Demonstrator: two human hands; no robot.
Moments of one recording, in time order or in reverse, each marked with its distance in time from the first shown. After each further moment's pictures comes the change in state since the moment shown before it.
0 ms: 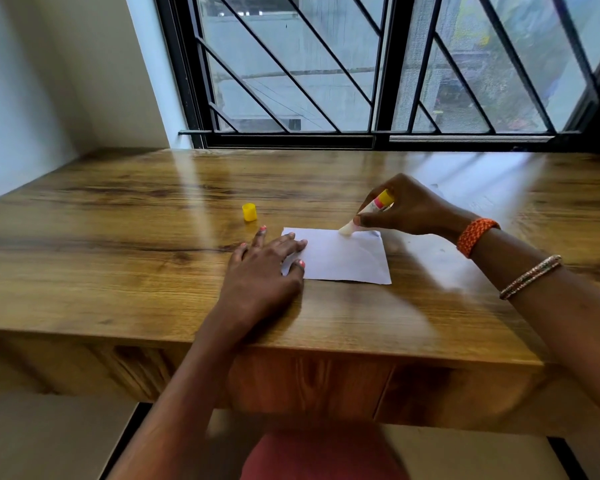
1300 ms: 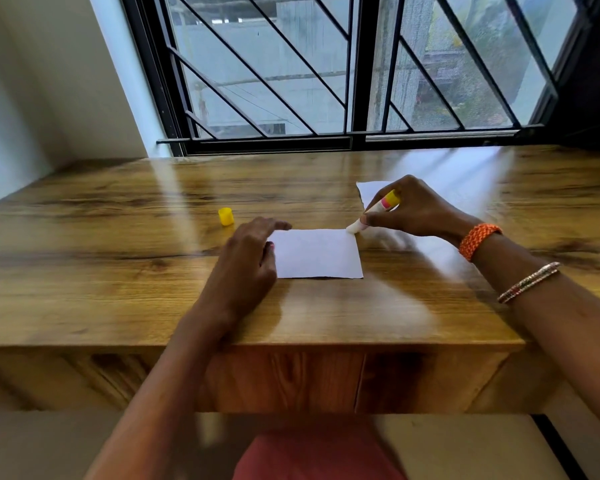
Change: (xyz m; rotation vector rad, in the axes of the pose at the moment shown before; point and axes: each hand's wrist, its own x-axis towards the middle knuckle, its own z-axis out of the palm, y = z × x) left_hand 0.003 0.013 -0.006 -0.132 0.287 0.281; right_hand -0.035 0.017 -0.021 0.002 0.114 0.063
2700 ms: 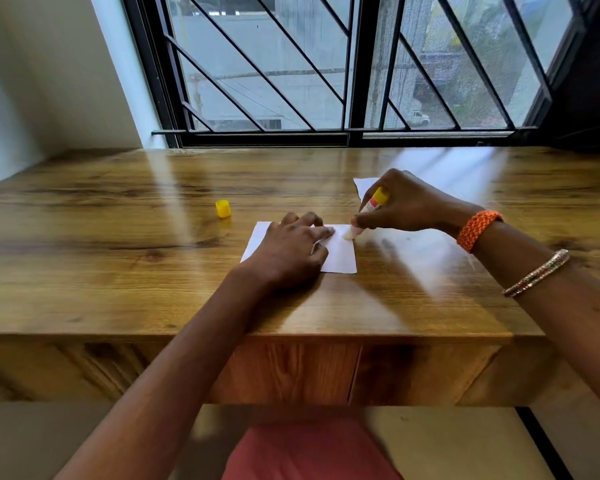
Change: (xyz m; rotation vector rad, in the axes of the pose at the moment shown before) left_hand 0.034 0.026 0.032 0.277 -0.434 0.089; right_hand -0.008 -0.035 -0.006 -0.123 -0.154 0.030
